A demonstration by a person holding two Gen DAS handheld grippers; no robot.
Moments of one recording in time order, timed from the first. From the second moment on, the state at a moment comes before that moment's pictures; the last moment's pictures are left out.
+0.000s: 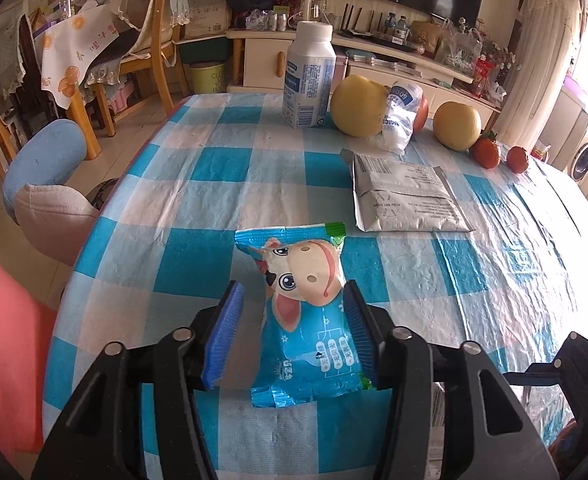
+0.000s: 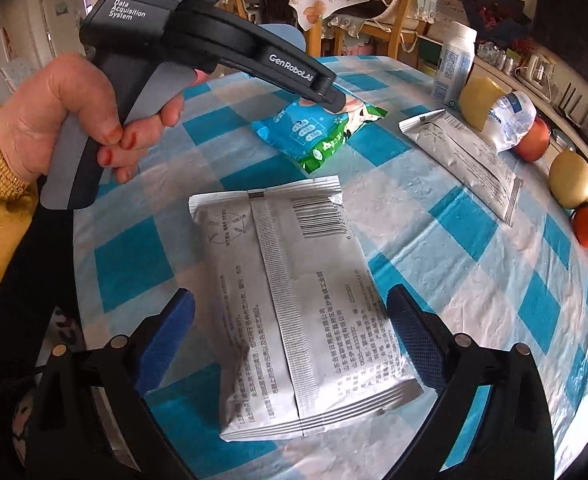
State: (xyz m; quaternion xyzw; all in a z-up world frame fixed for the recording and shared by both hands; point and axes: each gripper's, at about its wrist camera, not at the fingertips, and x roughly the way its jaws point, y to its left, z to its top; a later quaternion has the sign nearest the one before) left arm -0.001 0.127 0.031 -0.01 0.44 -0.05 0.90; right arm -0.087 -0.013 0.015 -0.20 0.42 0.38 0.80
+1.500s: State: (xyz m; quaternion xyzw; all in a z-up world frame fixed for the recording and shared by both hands) left arm -0.006 0.179 0.051 -0.08 0.42 -0.04 0.90; right arm -0.055 -0.010 0.021 -0.10 0.40 0.28 0.87
